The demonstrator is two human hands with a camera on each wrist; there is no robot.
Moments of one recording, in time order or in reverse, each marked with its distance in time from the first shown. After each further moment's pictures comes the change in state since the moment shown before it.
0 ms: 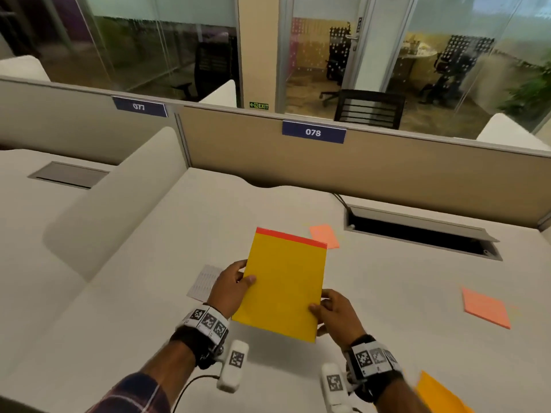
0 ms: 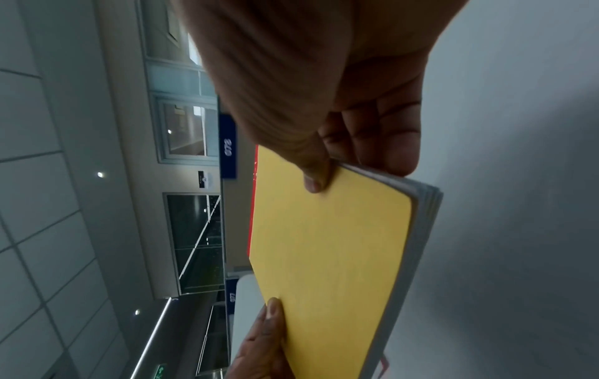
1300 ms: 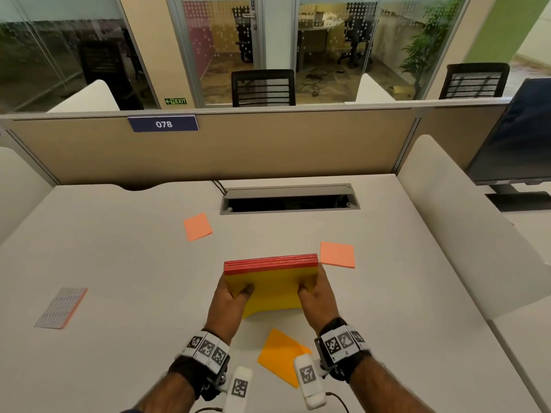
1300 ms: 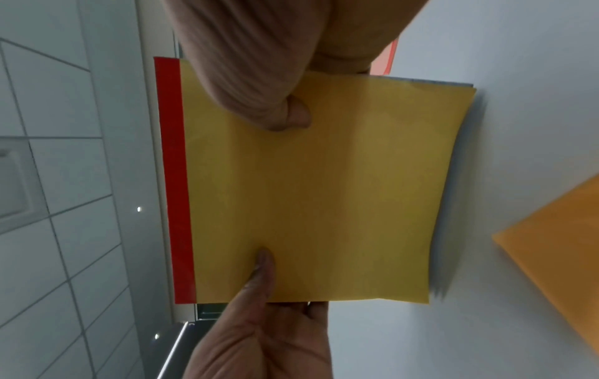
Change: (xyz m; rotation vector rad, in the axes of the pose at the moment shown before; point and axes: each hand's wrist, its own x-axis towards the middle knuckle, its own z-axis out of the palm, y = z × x) left_hand -0.083 0.079 0.343 -0.118 -0.029 0.101; right_hand -0.083 0.094 -0.272 0.113 0.368 -0.176
